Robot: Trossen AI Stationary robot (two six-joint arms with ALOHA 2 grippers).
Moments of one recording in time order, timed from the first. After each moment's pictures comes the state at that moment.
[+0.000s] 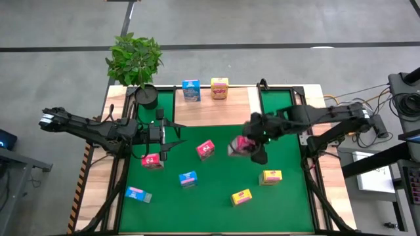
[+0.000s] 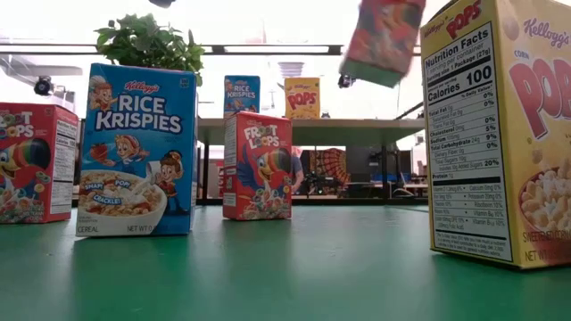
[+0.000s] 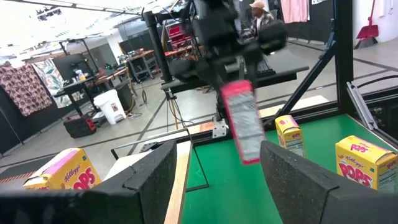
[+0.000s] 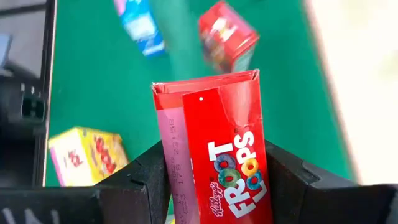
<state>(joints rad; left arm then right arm) -0.20 0.88 0.67 0.20 -0.31 0.28 0.12 1.41 1.54 -1.07 0.00 0.23</state>
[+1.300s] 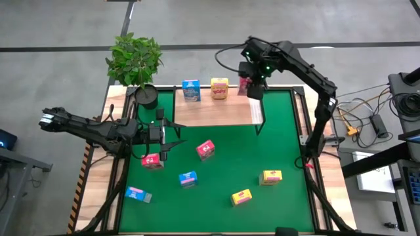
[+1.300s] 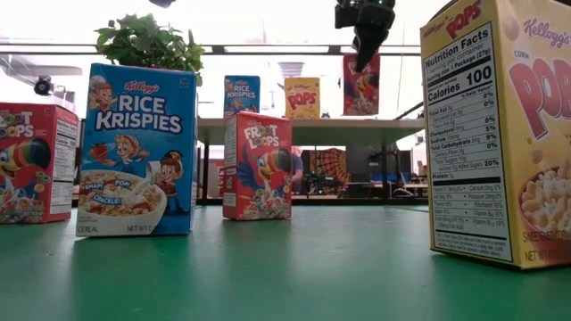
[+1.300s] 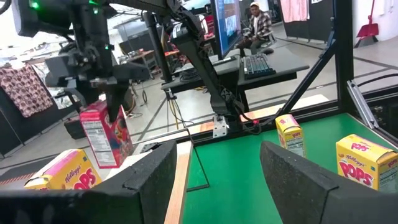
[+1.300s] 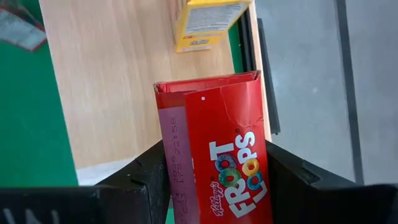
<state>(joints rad) -0.20 0.88 0.67 0.20 -0.31 0.29 -0.58 1.83 2.20 -1.53 -0.03 -0.49</state>
